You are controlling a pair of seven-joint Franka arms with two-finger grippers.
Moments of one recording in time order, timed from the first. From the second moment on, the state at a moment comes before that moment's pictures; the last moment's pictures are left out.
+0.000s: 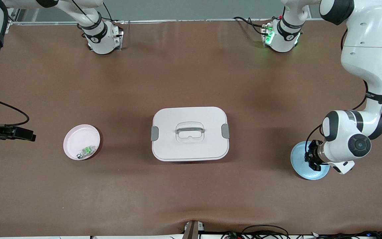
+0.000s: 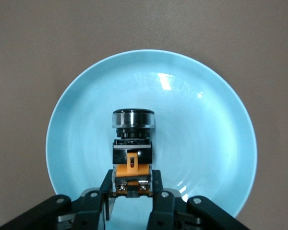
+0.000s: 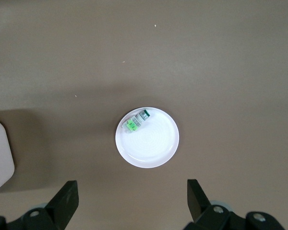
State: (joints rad) left arm 0.07 0.75 -0.08 -1.55 0.14 2.24 -1.52; right arm -0.04 0.57 0.03 -0.88 -0.02 1.39 0.05
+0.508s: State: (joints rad) left arm 0.07 0.75 -0.08 -1.55 0.14 2.24 -1.51; right arm -0.06 0.49 0.03 -0.88 -0.02 1.37 0.05
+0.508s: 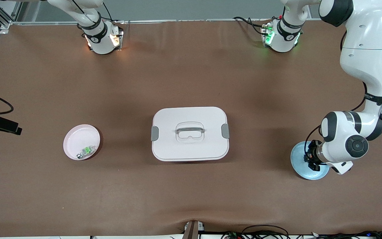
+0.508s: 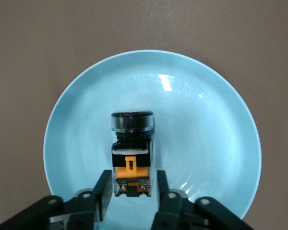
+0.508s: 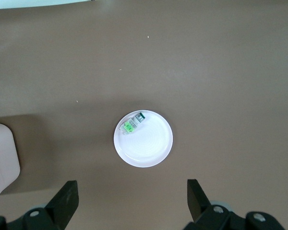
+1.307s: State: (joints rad) left arm 0.07 0.67 -0.09 -1.47 0.17 2.12 -1.35; right arm -0.09 0.27 0.03 -1.23 0.01 1.47 0.05
